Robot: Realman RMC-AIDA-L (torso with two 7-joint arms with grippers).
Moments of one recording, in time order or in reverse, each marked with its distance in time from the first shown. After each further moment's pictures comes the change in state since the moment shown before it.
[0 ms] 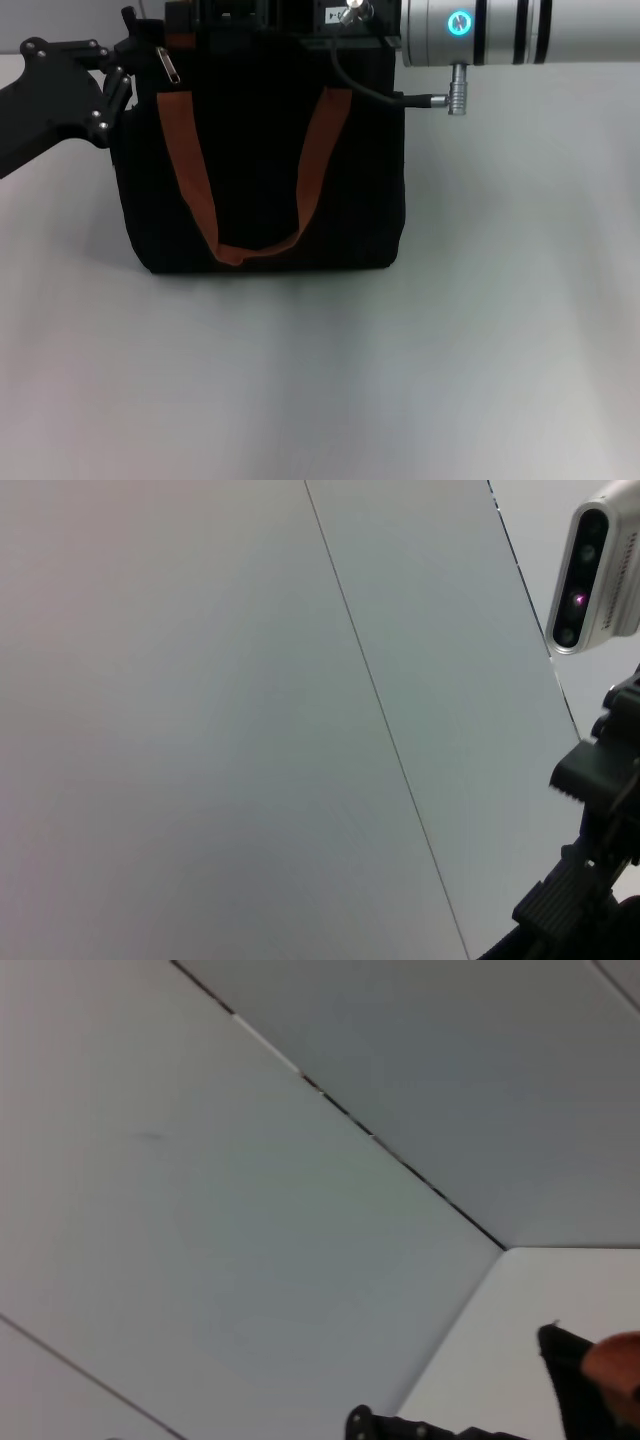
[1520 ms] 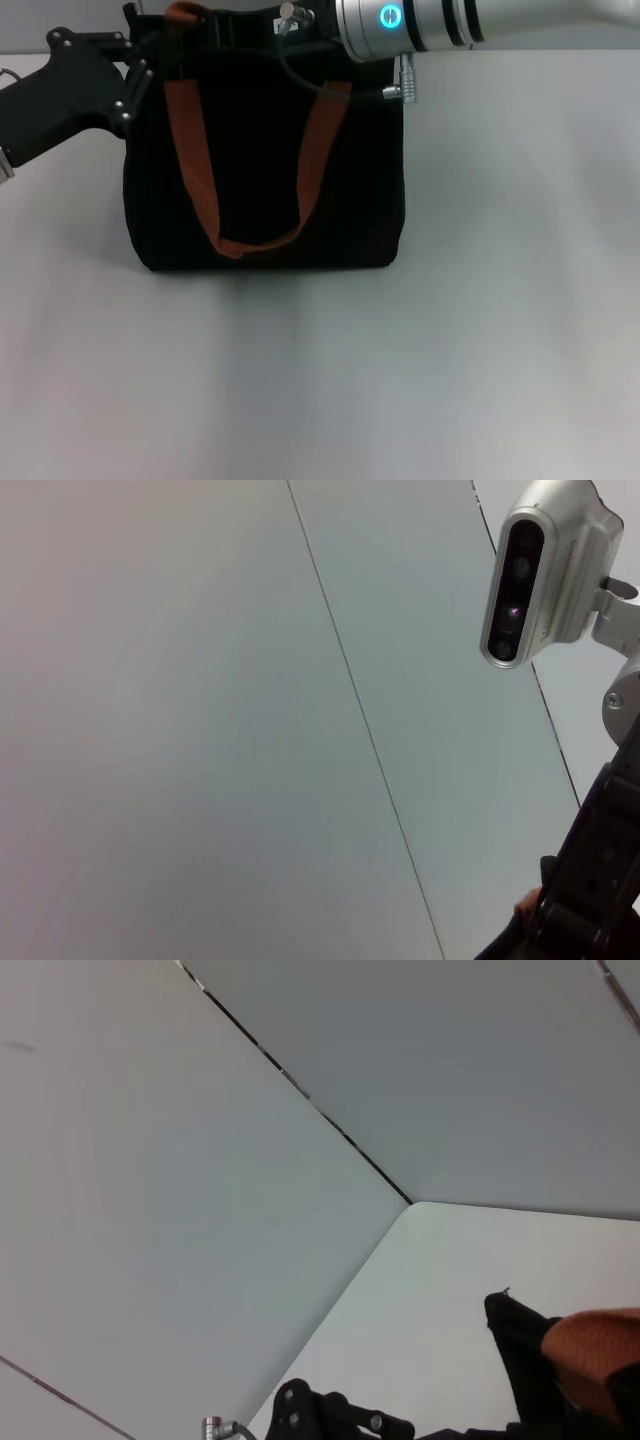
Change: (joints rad) left arm -0.041 0.002 0.039 -0.004 0.008 -0.028 -0.037; right arm 0.114 0.008 -0.122 0.011 -0.110 0.173 0.114
